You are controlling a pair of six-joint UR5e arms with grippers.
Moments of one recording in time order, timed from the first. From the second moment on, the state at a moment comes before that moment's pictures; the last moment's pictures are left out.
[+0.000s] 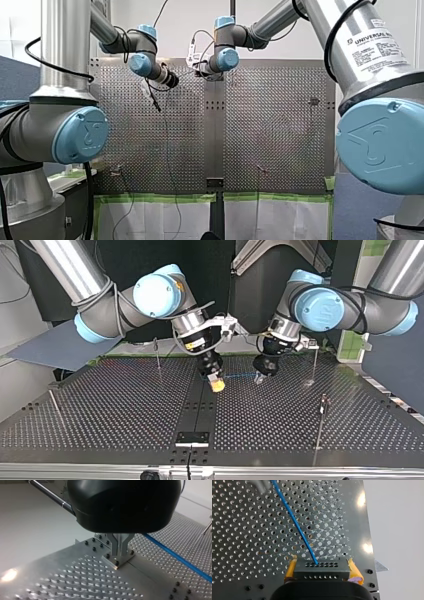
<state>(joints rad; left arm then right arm) -0.16 -1.59 -1.78 -2.98 -1.41 -2.26 2.37 -1.13 1.21 -0.15 1.52 1.72</state>
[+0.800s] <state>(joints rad) -0.11 -1.45 -1.86 -3.02 -1.62 -2.05 2.37 -1.12 1.21 -0.15 1.52 1.72</state>
